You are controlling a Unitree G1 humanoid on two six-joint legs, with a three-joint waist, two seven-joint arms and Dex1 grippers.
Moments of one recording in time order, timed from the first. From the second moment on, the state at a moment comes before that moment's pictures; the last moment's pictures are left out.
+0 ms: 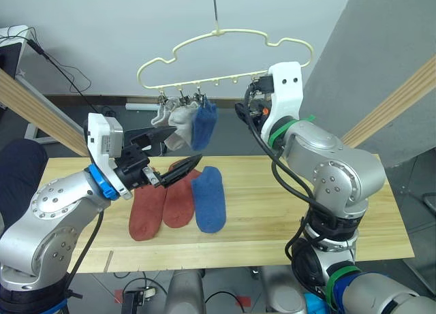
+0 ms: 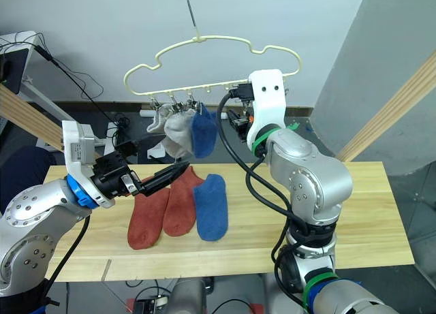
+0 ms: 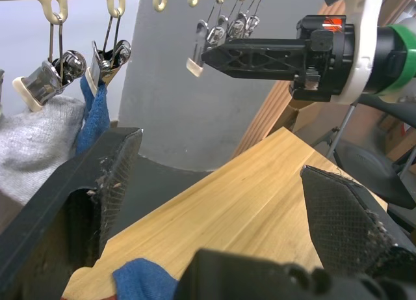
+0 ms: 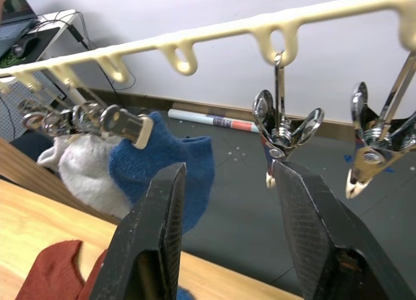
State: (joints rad) left arm -0.15 0.73 0.30 -0.62 -0.78 0.61 -0.63; right arm -0.85 0.10 -0.06 -0.54 0.25 1.39 -0.01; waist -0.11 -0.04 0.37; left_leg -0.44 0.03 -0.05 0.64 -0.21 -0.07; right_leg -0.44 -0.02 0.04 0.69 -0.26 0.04
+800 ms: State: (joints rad) left arm -0.13 0.73 0.30 -0.63 -0.79 0.61 -0.62; right arm -0.85 0.09 -0.06 -0.55 0.22 1.47 -0.03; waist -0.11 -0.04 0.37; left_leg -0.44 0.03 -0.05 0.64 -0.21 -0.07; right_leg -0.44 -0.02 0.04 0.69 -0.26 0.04
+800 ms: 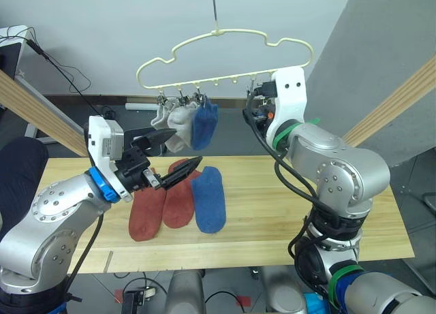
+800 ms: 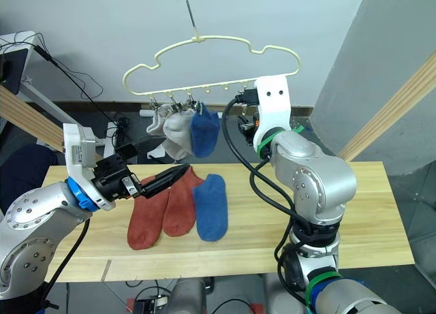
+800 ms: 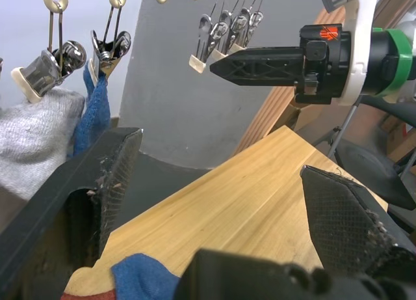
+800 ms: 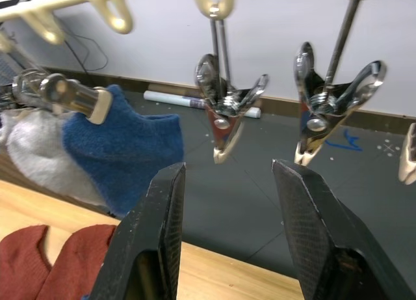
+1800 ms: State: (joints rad) left arm -0.13 0.73 0.30 -0.63 -0.79 0.61 -0.60; right arm -0.87 0.13 -0.08 -0.42 0.21 1.19 -0.04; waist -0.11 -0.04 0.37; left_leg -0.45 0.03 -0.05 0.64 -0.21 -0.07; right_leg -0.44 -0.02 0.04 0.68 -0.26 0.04
